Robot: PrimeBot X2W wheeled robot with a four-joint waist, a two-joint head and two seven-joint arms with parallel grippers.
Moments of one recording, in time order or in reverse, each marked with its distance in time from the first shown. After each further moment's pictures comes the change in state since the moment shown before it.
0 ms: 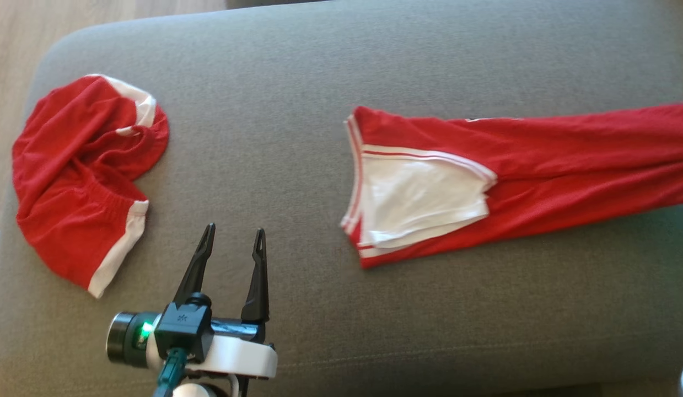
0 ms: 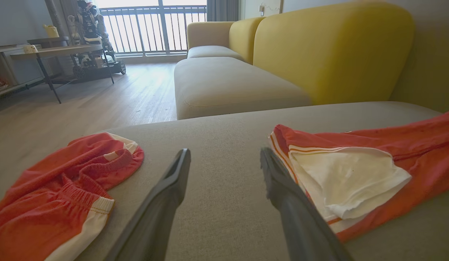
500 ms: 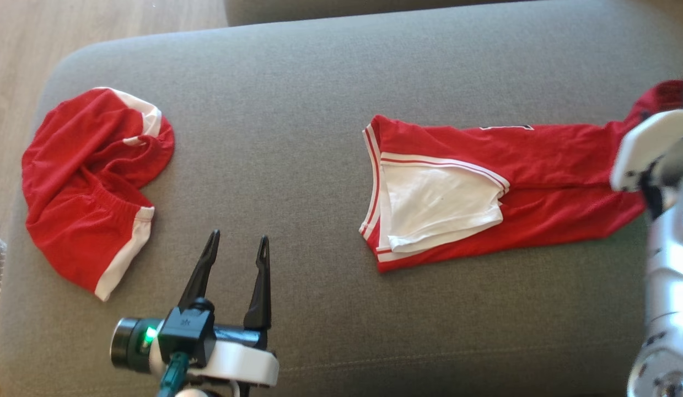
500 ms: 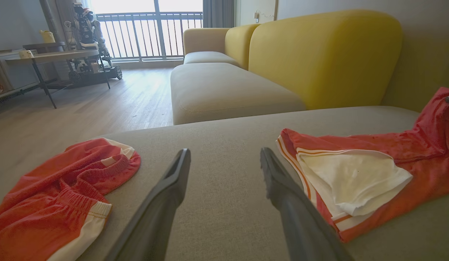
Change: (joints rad) left arm 0.009 -0.017 0.016 0.015 0.009 -0.032 0.000; right arm -0.023 0.101 0.195 -0.016 0.203 -0.002 -0.006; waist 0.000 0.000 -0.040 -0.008
